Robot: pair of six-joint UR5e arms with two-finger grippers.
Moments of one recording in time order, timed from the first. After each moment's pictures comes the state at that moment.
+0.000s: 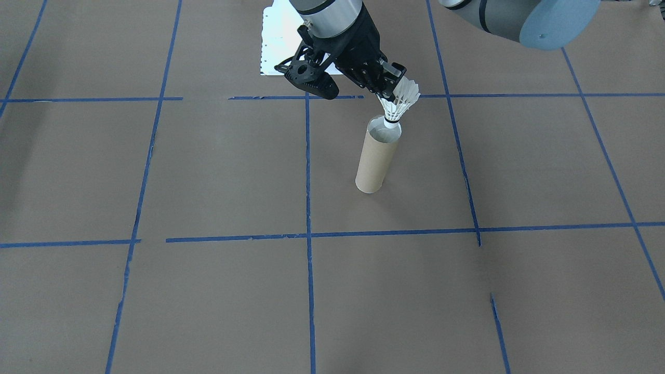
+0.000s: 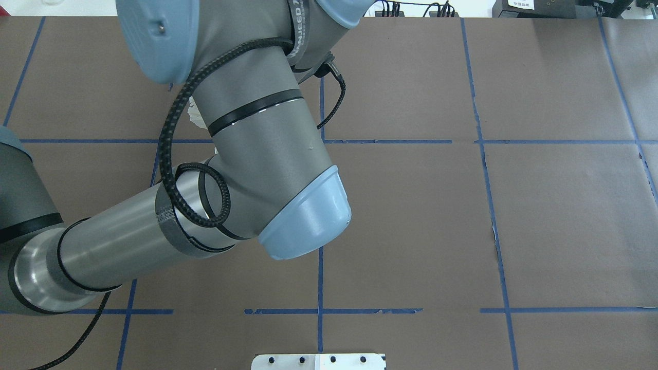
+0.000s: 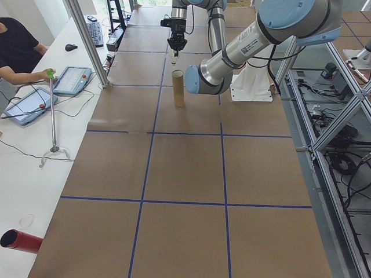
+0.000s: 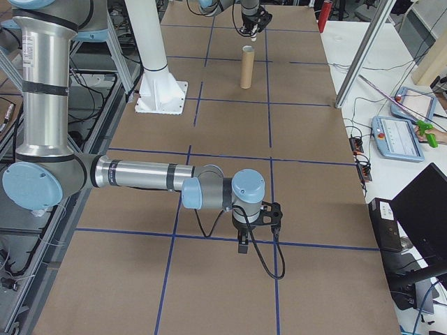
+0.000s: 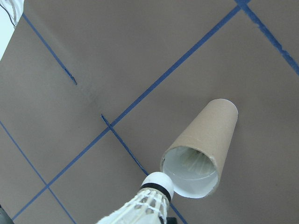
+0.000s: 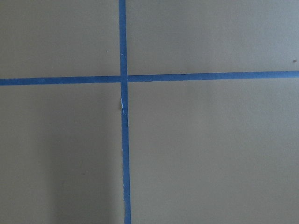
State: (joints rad) left arm -0.64 -2.73 -1.70 -0.52 -1.67 -0.23; right arm 1.56 -1.66 1.63 -1.49 2.30 0.08
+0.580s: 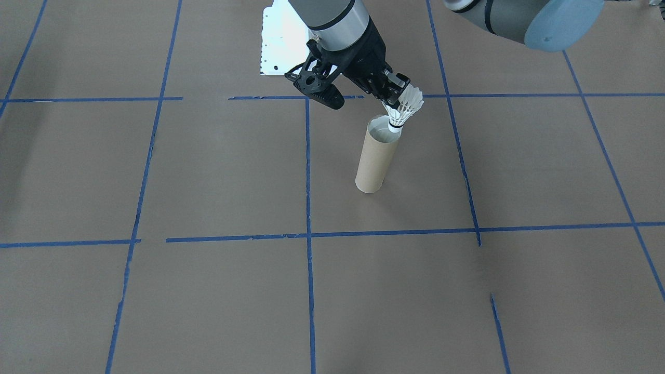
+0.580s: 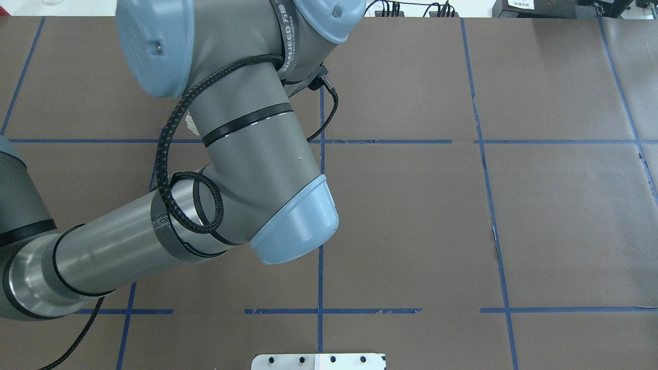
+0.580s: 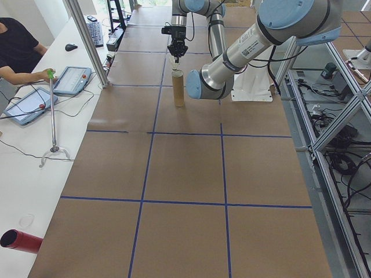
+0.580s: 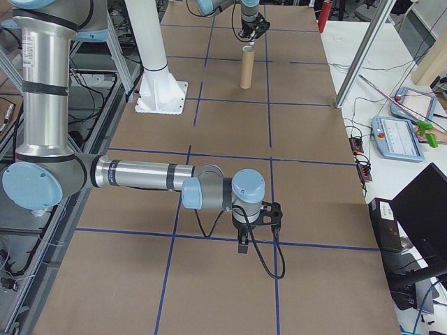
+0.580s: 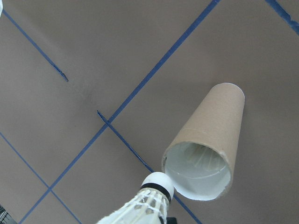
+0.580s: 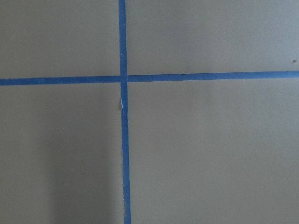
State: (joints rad) left arm -0.63 -2.70 -1.71 -0.54 -1.68 -0.19; right arm 1.56 -1.66 1.63 -1.49 2.30 0.08
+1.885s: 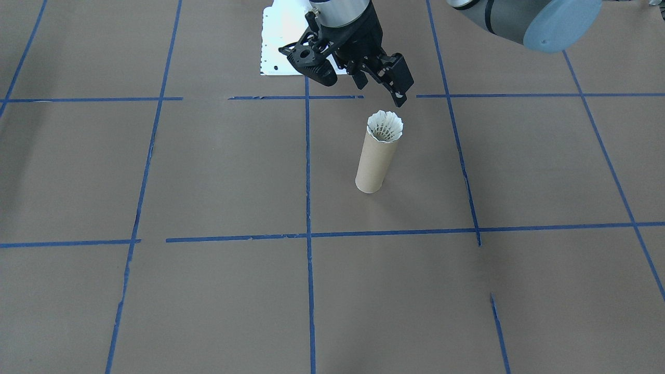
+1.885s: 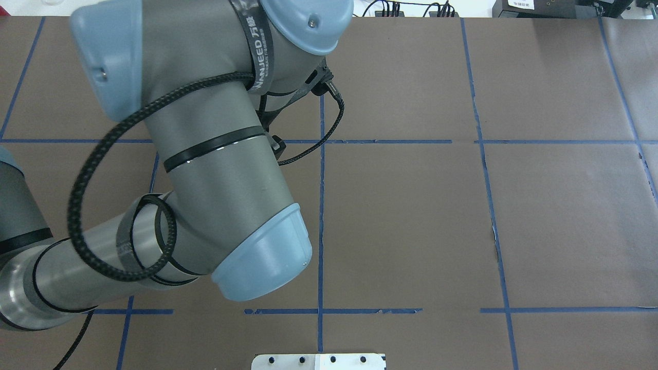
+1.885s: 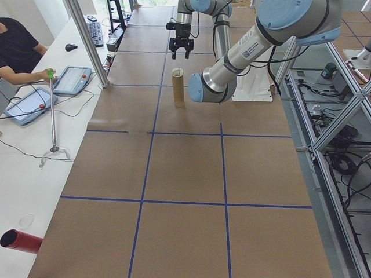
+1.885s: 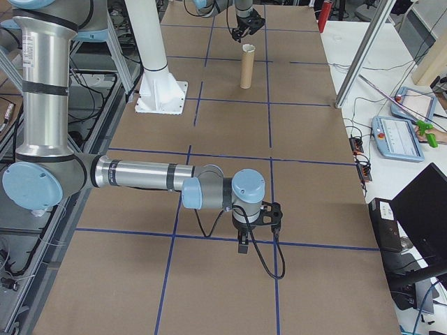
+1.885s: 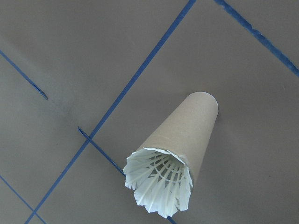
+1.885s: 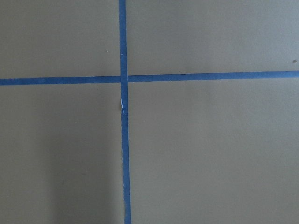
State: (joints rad) left arm -0.63 -2.67 -1.85 -0.58 -1.68 -0.20; right arm 1.56 -1.66 1.63 -1.49 2.30 0.08
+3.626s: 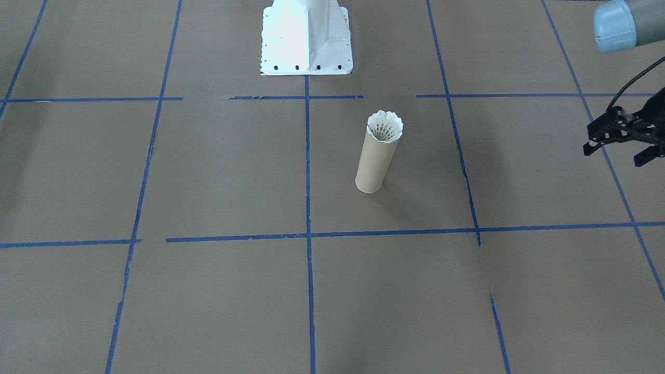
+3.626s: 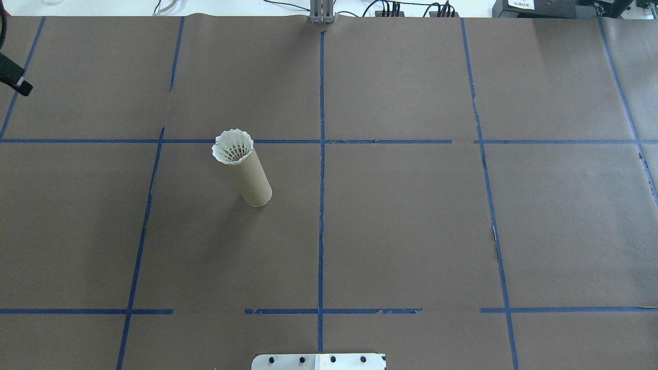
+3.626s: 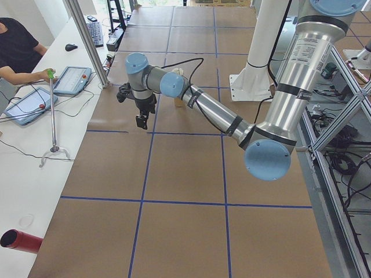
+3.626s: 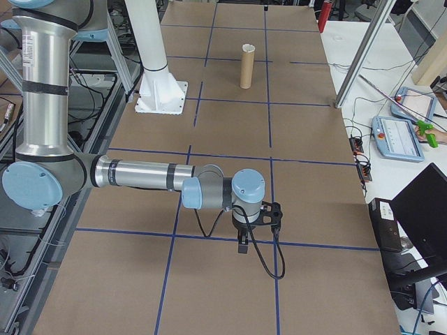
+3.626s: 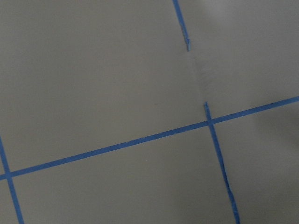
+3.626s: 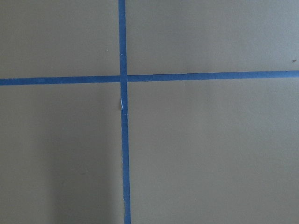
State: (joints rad) left arm -1.33 -1.83 -1.84 -1.36 -2.36 -0.16; right arm 1.56 -1.66 1.63 -1.49 2.30 0.08
